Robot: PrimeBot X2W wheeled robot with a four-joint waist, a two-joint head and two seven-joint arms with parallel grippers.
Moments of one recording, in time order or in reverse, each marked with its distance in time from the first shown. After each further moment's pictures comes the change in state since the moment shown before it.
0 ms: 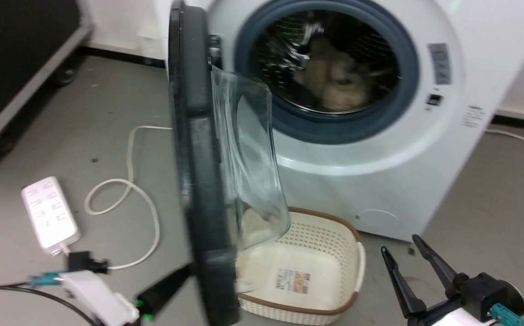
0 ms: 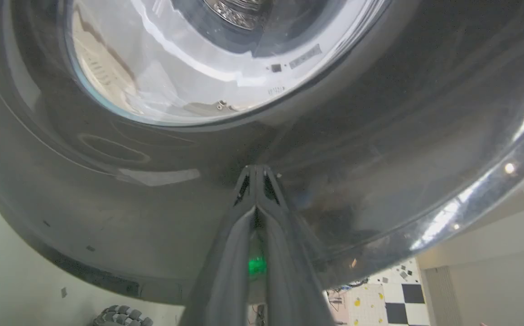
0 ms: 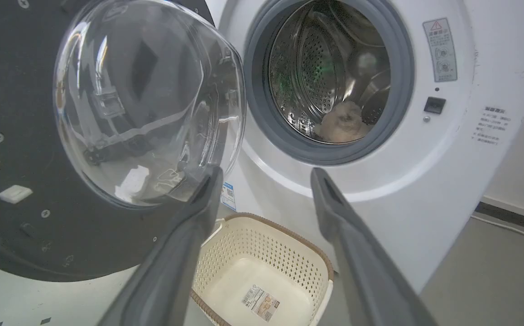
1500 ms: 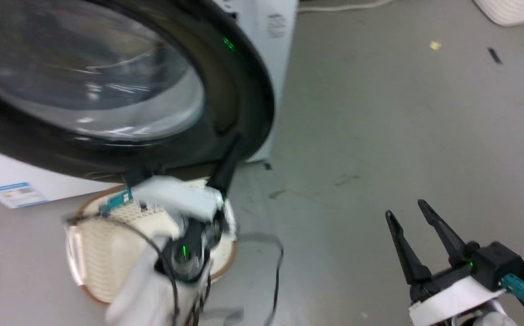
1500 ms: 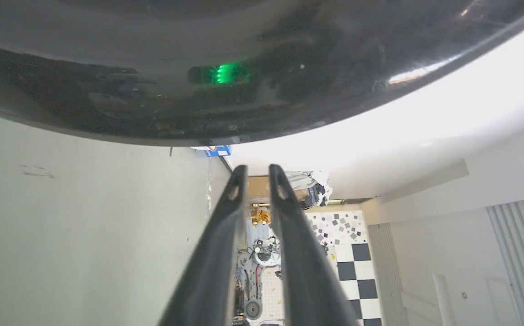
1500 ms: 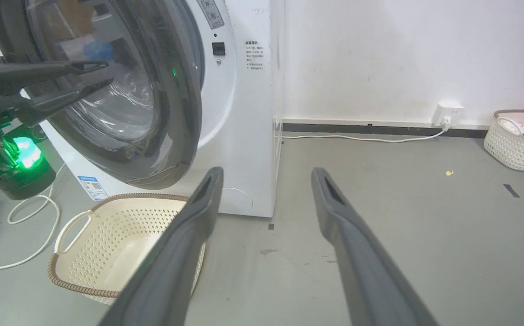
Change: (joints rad) left arm -0.543 0.008 -0.519 0.502 -0.227 -0.157 -0.896; right arm -0.110 0.000 -0.006 0.002 0.058 0.000 0.000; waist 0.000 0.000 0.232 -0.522
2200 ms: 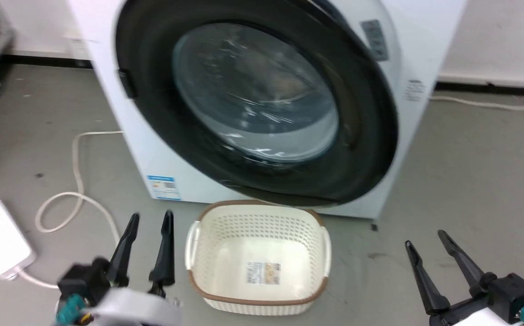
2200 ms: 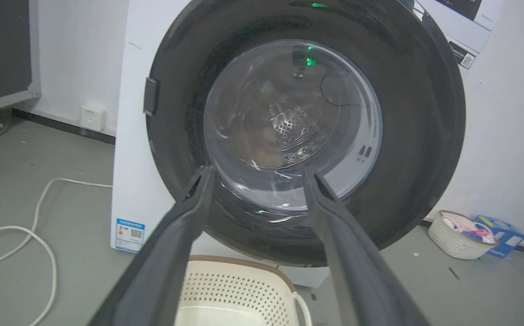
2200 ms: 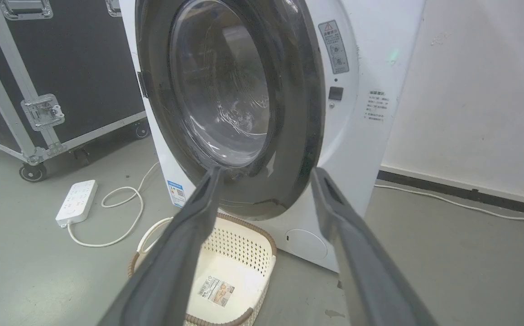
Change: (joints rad) left arm 0.480 0.127 0.179 -0.360 1.100 0.124 -0.246; right arm 0.137 -0.035 -0.053 -0.056 -0.037 0.000 0.000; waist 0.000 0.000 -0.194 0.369
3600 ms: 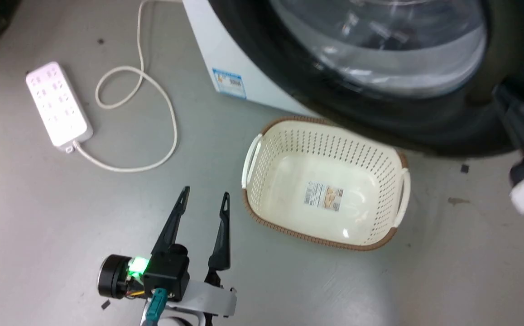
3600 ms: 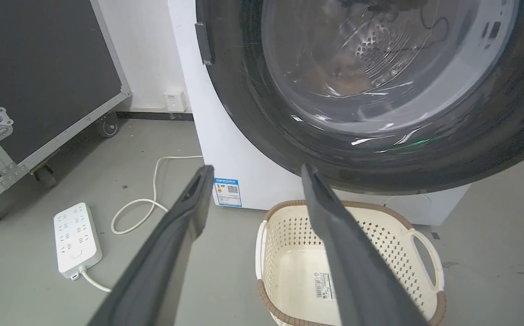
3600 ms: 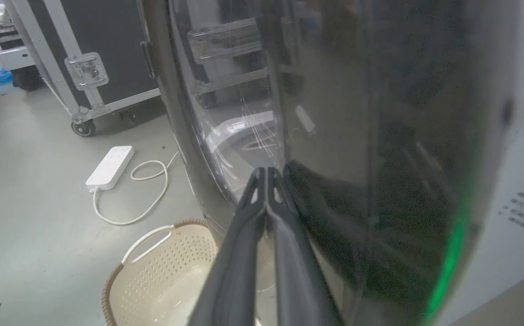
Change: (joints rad) left arm -0.043 -0.138 -0.091 -0.056 0.478 0.119 0.000; right arm -0.582 -0.436 0.230 0.163 0.384 0.003 0.098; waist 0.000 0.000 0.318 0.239
